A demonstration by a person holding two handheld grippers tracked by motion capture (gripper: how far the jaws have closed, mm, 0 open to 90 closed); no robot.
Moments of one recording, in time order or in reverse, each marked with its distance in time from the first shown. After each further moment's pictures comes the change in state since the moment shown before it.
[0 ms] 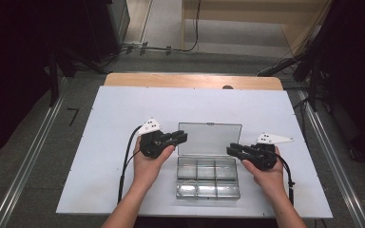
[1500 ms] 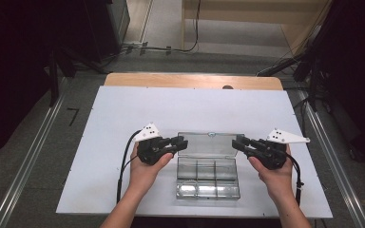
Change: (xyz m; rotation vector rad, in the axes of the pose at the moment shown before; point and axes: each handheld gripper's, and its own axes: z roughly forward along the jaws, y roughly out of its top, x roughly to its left) left arm -0.012 -0.004 -0.014 0.018 -0.055 0.047; right arm 0.026 0.027 -0.032 -0.125 -0.040 -0.075
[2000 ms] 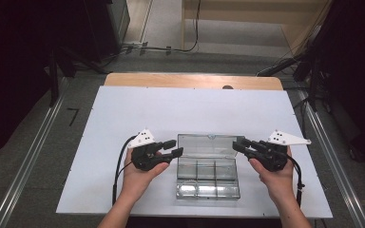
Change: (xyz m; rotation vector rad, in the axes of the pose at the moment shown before) left arm -0.004 -0.014 -0.018 0.031 0.044 0.000; right arm 0.002 -0.002 -0.003 -0.001 0.006 -0.004
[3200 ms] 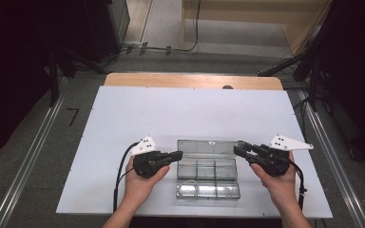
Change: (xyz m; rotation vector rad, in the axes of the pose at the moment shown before) left arm -0.009 -0.013 0.003 0.007 -0.067 0.013; right arm 0.008 -0.005 -0.009 0.013 0.000 -0.017
